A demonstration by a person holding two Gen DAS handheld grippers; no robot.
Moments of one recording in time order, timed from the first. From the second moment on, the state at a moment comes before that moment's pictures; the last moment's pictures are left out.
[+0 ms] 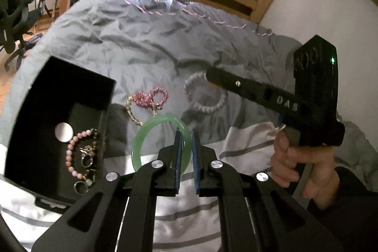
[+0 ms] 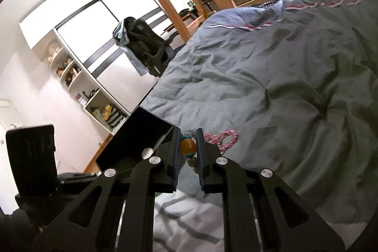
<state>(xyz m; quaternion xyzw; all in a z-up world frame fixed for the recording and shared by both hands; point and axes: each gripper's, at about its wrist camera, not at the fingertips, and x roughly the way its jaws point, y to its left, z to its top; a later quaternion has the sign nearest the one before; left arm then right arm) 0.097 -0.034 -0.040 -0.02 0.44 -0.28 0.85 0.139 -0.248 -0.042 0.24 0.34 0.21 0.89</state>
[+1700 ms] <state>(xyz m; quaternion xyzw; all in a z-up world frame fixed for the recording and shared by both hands) 0.108 0.112 -0.003 -0.09 0.41 -0.21 0.88 0.140 -0.080 0.000 0.13 0.40 0.26 0.87</state>
